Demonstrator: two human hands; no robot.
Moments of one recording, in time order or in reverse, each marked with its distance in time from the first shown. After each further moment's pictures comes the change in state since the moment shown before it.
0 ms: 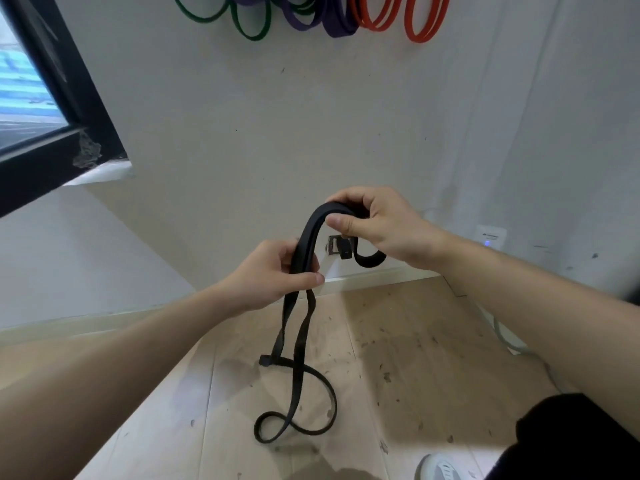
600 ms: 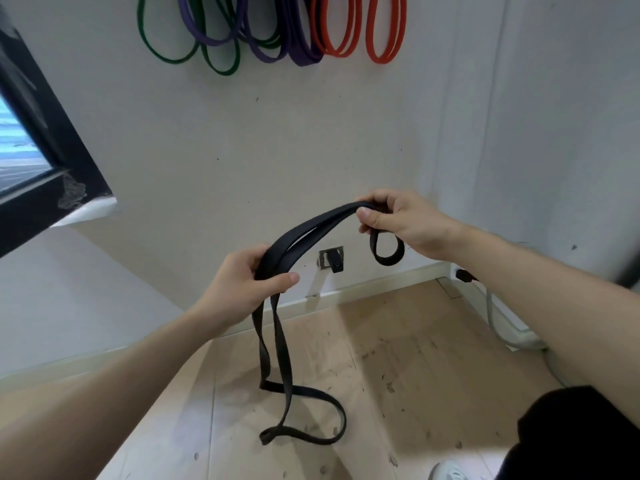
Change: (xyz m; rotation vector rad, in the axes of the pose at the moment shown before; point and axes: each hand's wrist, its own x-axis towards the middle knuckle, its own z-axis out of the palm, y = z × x) left_hand 0.003 0.003 -0.012 -0.068 0.147 -0.007; right_hand -0.005 0.036 -0.057 0.091 0.100 0.162
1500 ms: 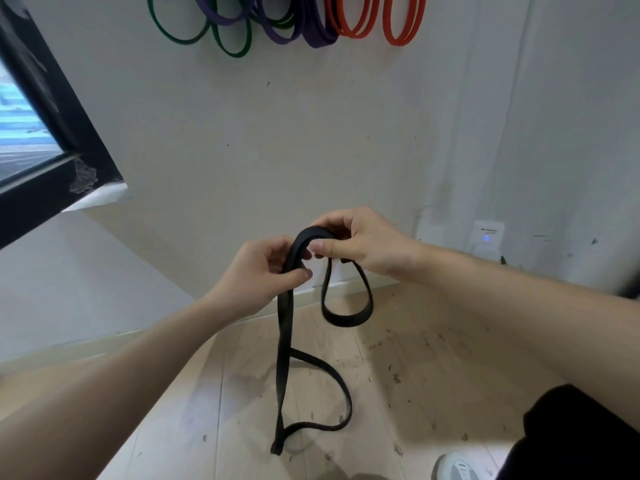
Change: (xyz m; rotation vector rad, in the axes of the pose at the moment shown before) left_hand -0.004 0.002 0.004 0.064 -0.011 0.066; right_hand -0.007 -0.016 0.076 -0.011 -0.162 -0.083
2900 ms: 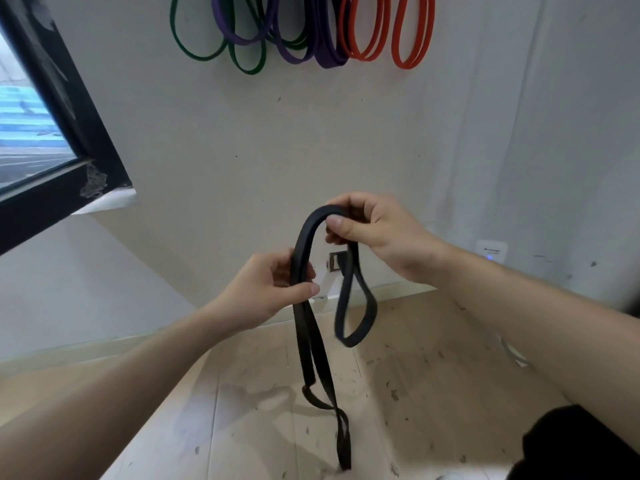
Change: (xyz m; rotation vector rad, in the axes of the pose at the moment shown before) left_hand -0.008 0.012 -0.003 -0.084 -0.081 -0.034; right_hand -0.003 -0.029 -0.014 0.145 0.121 -0.050
